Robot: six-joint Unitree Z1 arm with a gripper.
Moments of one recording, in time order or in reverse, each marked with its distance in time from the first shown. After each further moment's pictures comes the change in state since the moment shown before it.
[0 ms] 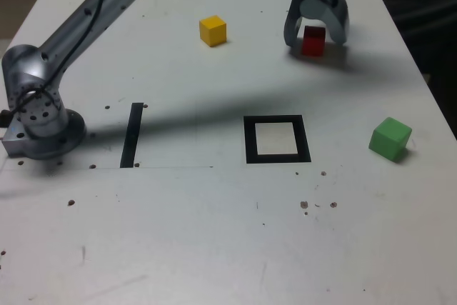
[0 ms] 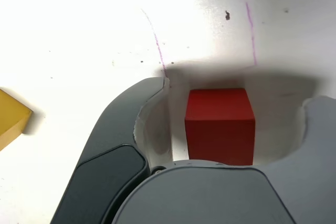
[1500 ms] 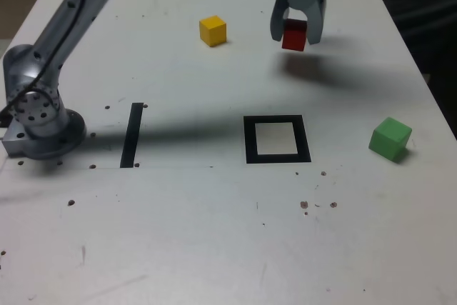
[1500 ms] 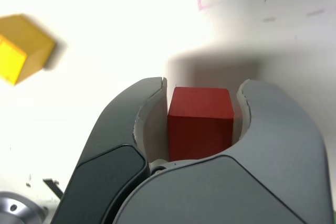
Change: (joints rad) arm -0.045 -0.205 0.246 -0.014 -0.041 -0.091
